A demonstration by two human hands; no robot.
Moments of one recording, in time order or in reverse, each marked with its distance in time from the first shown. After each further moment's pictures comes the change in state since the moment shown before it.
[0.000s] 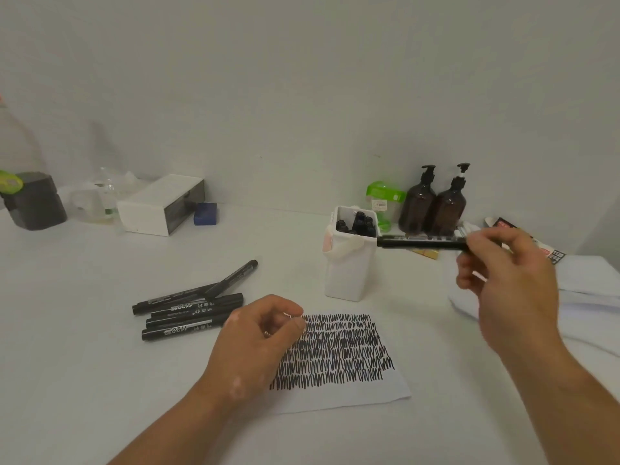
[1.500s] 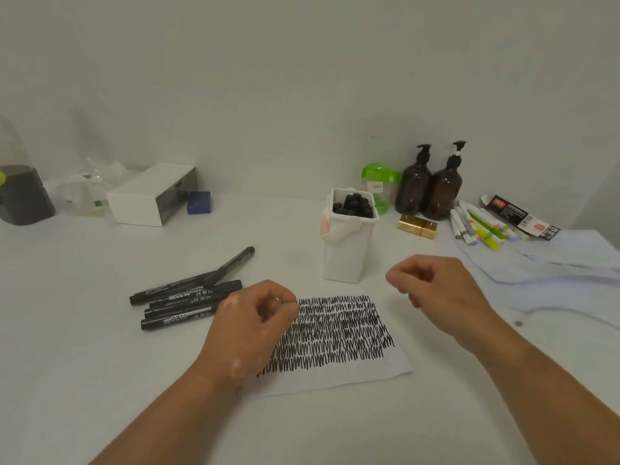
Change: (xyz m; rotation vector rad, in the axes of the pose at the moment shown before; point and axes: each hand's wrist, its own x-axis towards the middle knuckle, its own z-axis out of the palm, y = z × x) left_hand 0.004 -0.002 -0.008 0.213 0.003 0.041; right_hand -0.009 0.054 0.009 -0.701 -0.367 0.112
